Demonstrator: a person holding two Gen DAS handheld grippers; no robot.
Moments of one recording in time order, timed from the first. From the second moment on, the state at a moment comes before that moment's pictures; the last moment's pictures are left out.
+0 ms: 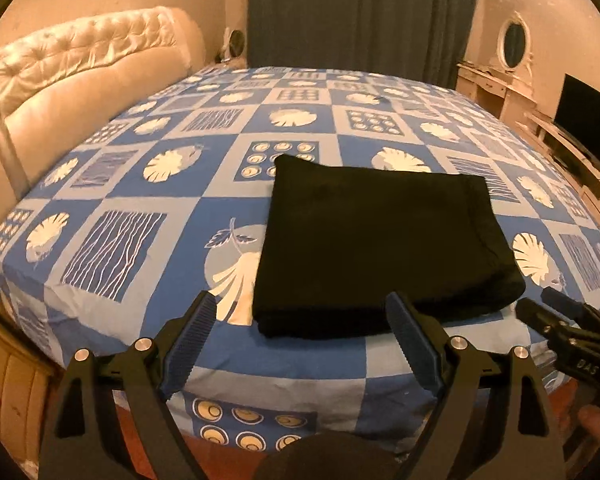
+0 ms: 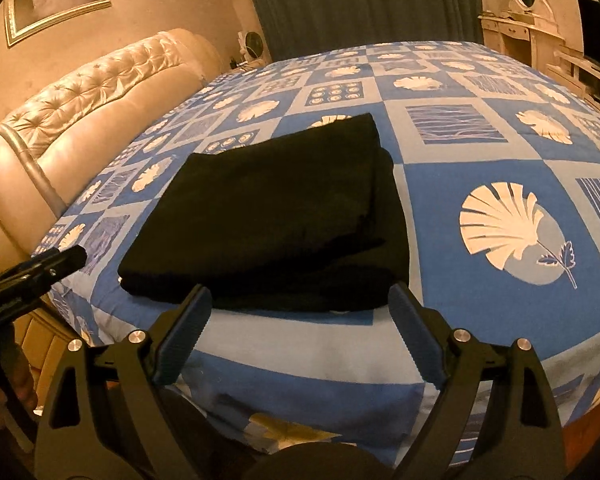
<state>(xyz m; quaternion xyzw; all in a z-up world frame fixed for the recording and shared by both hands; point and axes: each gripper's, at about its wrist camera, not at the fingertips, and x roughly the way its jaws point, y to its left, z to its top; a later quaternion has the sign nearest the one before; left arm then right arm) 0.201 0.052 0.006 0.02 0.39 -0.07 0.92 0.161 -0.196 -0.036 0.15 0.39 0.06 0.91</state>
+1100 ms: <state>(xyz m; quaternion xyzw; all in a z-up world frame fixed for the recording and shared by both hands) 0.195 0.054 0.007 0.00 0.39 -0.06 0.92 0.151 -0.197 -0.037 0.15 0.39 0.05 0.91</state>
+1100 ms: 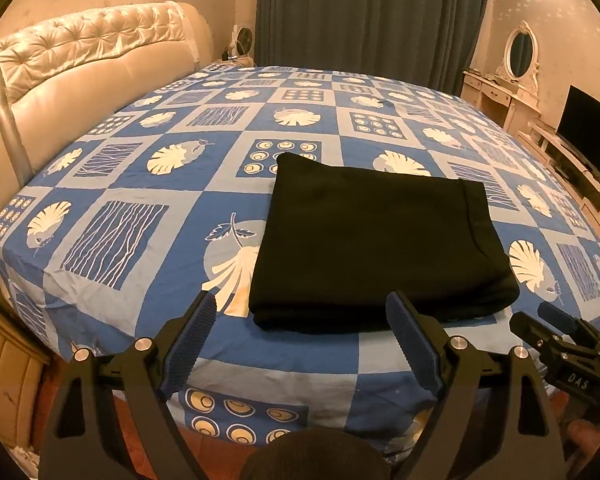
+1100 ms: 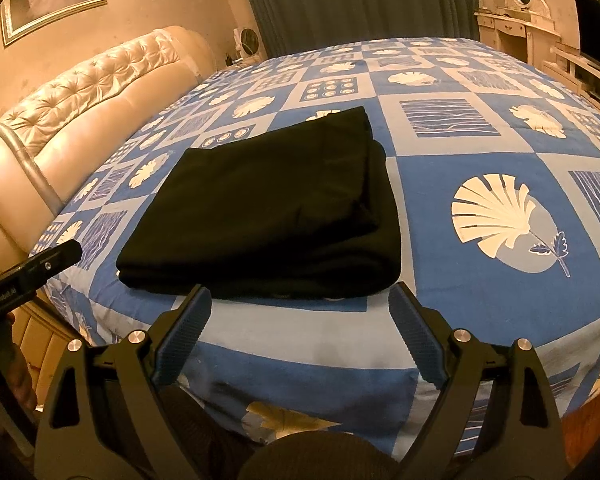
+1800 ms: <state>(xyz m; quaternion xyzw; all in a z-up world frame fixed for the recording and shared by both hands) 0.191 0.055 0.011 -0.01 0.38 -0.06 0.92 0.151 -0.203 -0.033 0.15 0.40 0.05 0.90</state>
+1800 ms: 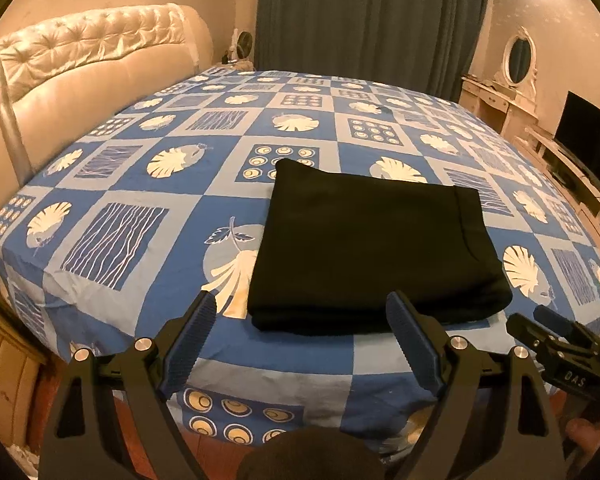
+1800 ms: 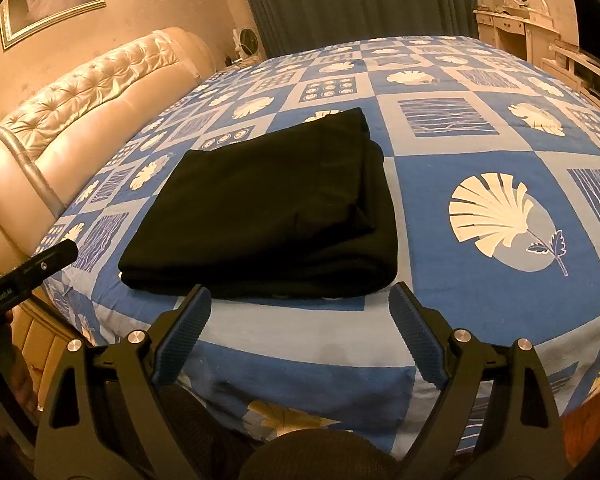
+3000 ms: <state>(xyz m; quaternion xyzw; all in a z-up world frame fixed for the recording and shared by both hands) 0.182 0.041 0.013 0.01 0.37 -0.03 0.93 0.147 -0.203 -0.048 0.16 0.41 0.05 0.90</state>
